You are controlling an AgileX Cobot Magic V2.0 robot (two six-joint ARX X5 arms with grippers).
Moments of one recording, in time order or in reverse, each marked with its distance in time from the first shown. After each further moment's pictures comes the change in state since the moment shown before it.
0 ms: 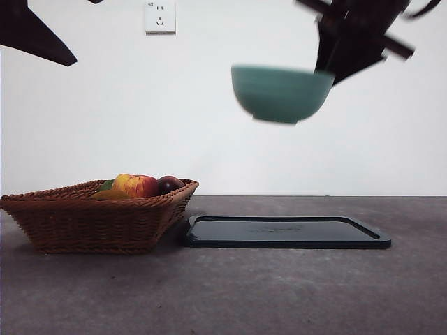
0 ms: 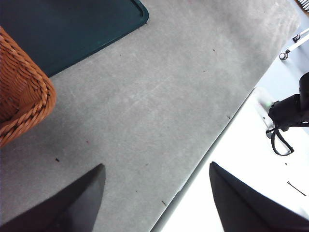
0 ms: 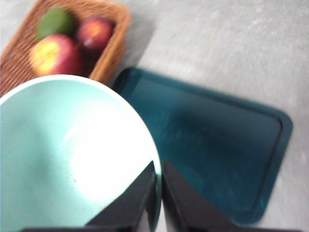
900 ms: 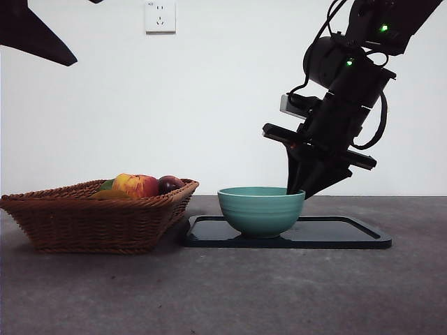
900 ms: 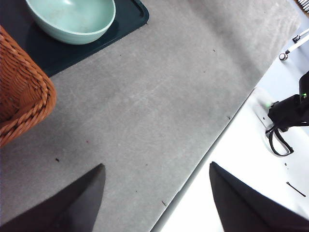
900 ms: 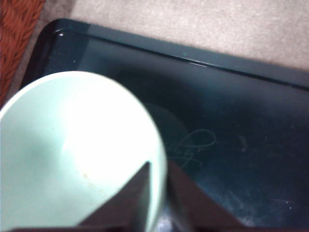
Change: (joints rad) left arm 0.000 0.000 0.000 0.000 0.000 -0.004; right arm -0.016 0.431 -0.002 0.245 0.000 0.059
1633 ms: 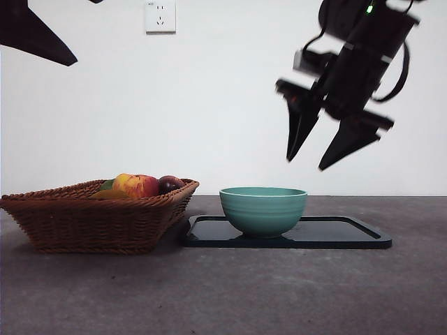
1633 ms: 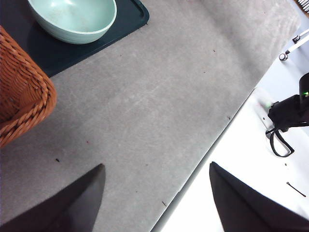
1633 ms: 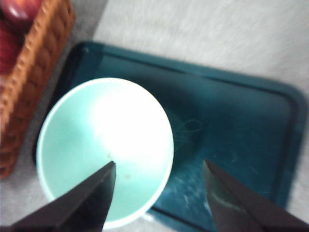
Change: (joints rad) left arm 0.000 0.000 0.000 0.001 0.000 0.000; right arm -0.006 -0.148 0.000 -0.105 0.022 0.000
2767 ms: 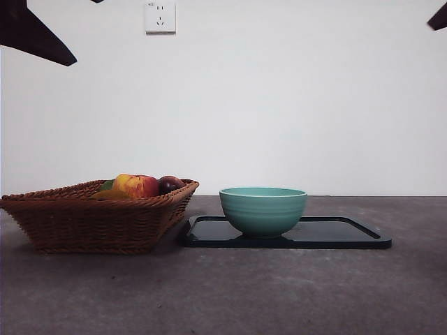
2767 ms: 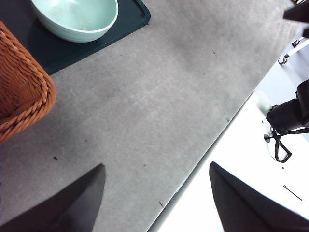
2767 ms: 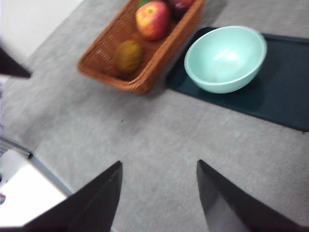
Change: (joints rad) left arm 0.000 0.000 0.000 0.002 0.000 -0.026; right arm 0.228 -1.086 -0.513 -0.201 -0.014 0.141
